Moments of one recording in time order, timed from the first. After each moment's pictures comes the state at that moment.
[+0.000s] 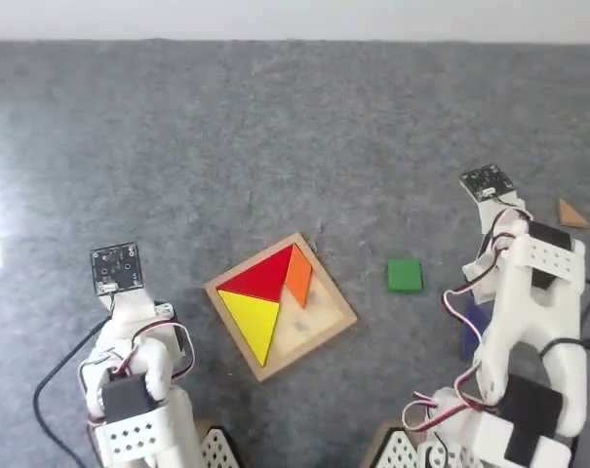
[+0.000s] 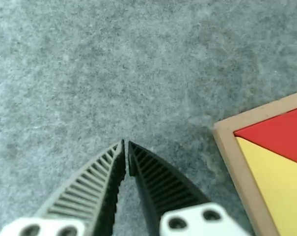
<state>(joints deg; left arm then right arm) -22.2 -103.2 96.8 71.9 3.3 17.9 -12.0 40.0 62.2 39.2</state>
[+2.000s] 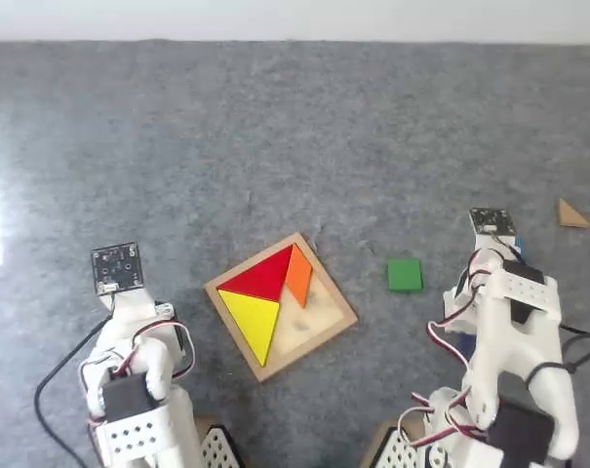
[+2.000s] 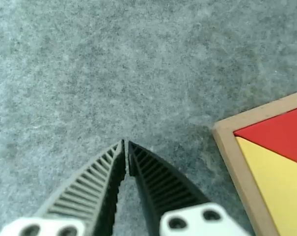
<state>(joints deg) -22.2 -103.2 96.8 71.9 3.3 16.3 -18.5 58.1 55.6 17.4</state>
